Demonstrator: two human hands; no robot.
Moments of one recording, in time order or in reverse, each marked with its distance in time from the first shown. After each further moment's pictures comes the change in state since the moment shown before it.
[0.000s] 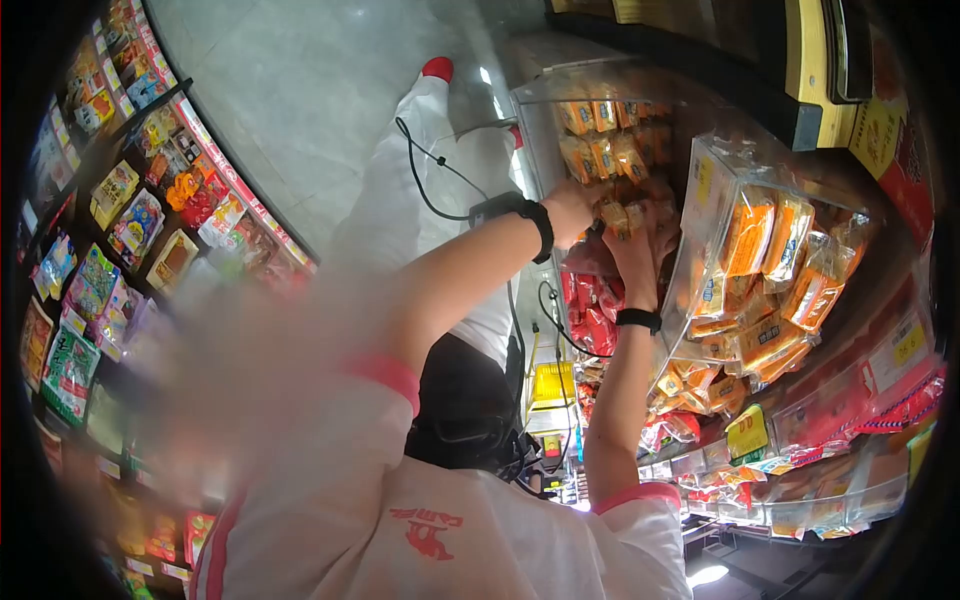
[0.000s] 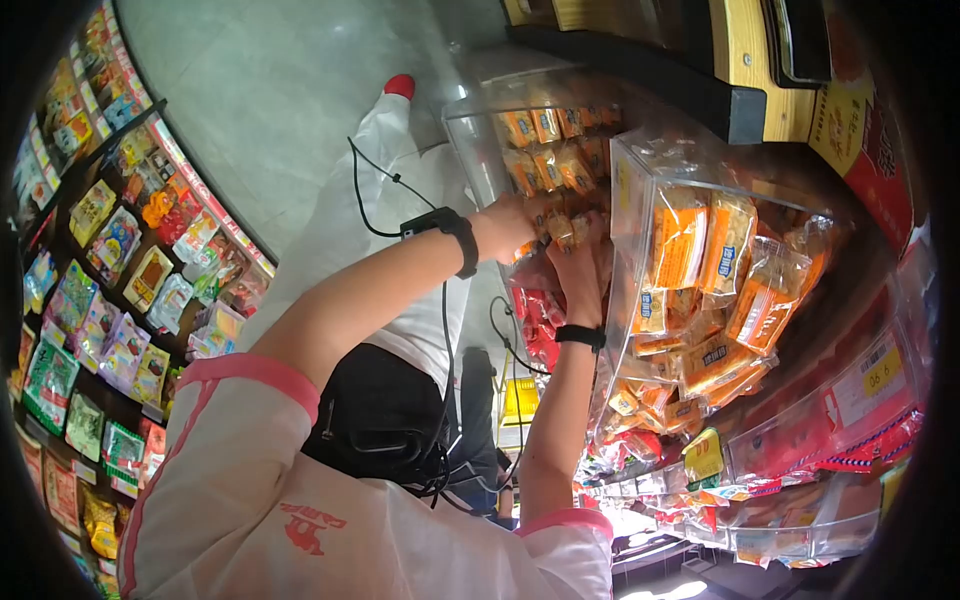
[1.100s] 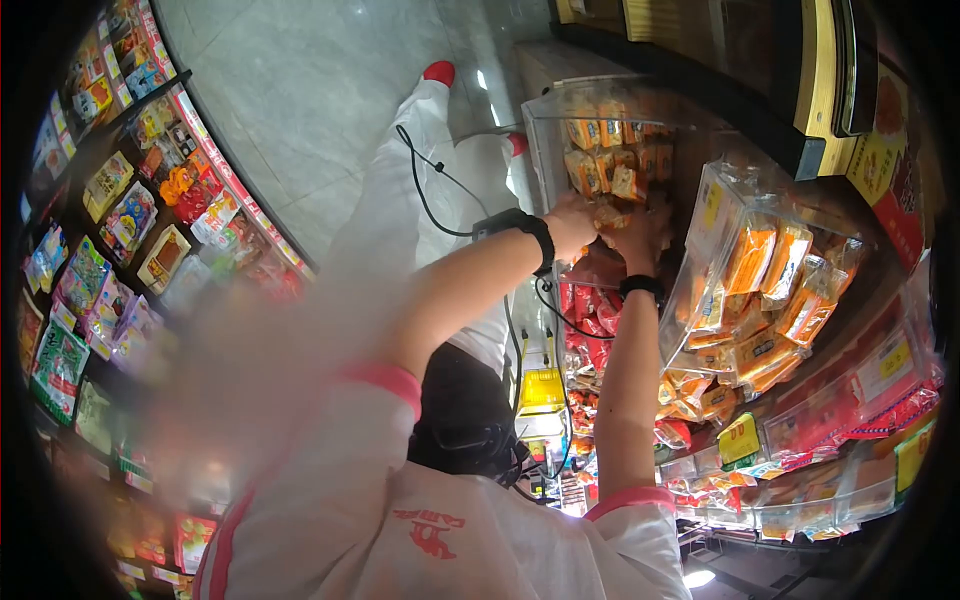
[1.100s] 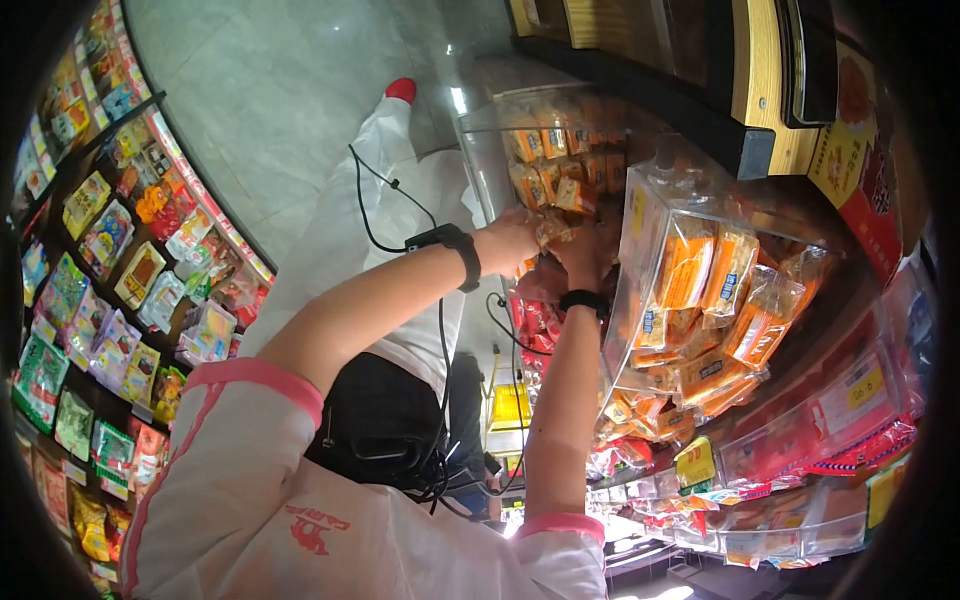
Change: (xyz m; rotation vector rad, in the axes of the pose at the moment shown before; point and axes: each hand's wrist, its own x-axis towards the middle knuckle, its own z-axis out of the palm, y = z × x) left_hand -0.006 0.002 -0.002 -0.036 0.001 -0.015; right_hand 0.051 -0.003 0.021 -0.317 -0.130 0.071
